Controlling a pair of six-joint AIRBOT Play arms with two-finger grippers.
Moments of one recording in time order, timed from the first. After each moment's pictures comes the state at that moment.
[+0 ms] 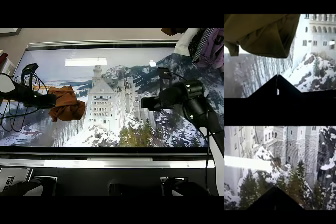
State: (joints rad) left arm -0.09 -1.23 1.34 1.41 -1.38 -1.66; right arm 0.28 -1.22 1.23 1.64 -1.18 -1.32
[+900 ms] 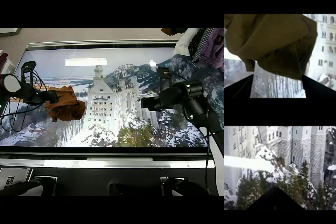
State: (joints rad) left arm -0.09 -1.30 1.34 1.56 -1.24 -1.74; right arm 0.28 -1.22 1.23 1.64 -1.18 -1.32
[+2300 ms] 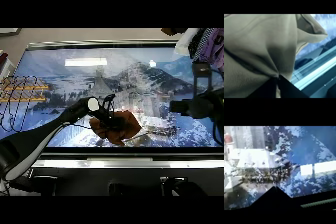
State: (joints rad) left arm -0.68 -1.71 1.42 0.92 -1.08 -1.78; right arm 0.28 -0.93 1.23 1.21 -1.44 -1.20
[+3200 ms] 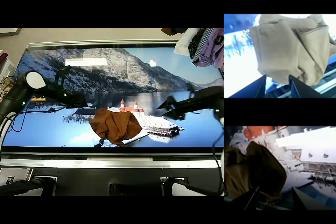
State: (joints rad) left arm -0.28 -1.41 1.42 1.10 -1.30 -1.61; right arm -0.26 -1.41 1.14 2.27 -1.35 -1.60
